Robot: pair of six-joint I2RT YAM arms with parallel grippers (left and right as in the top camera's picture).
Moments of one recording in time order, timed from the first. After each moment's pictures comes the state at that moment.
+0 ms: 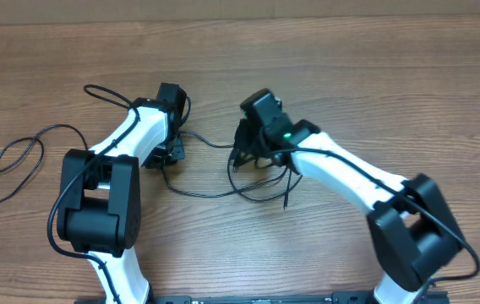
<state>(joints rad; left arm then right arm) -0.17 2.00 1.28 -0.89 -0.29 -0.47 0.65 1.87 1.26 -0.40 -0.02 0.89</state>
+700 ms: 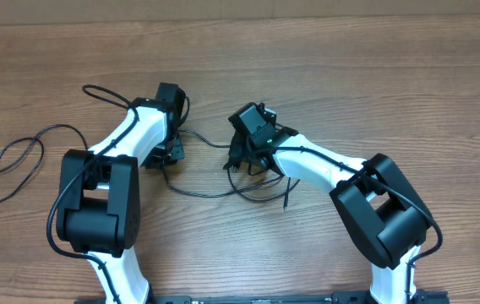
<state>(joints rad) -0.17 1.99 1.28 -0.89 -0.28 -0.47 0.67 2.03 1.26 -0.33 0.01 0.94</state>
